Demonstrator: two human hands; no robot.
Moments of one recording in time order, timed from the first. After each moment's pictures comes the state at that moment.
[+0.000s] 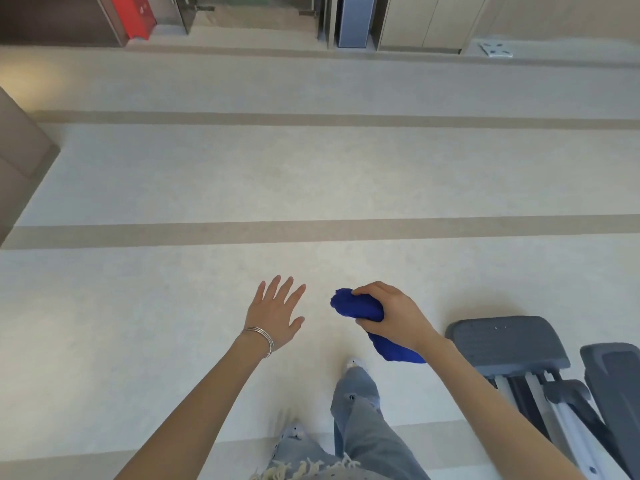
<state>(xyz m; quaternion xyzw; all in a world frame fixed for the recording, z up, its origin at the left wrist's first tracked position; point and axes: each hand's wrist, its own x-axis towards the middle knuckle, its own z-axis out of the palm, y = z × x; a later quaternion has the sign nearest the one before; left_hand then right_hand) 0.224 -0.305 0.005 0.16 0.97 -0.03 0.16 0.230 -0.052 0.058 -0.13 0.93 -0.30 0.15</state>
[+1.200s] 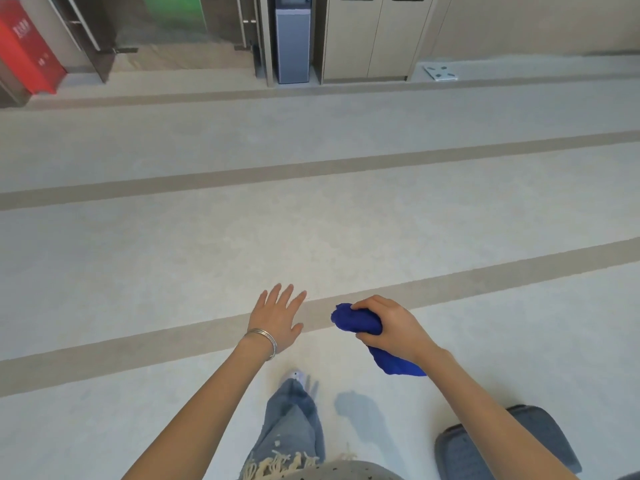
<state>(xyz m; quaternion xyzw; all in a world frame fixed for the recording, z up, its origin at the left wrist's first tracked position) -0.272 -0.111 0.011 0.22 0.96 -0.03 0.18 -0.215 0.132 0.058 -0.06 0.94 -0.30 0.14</state>
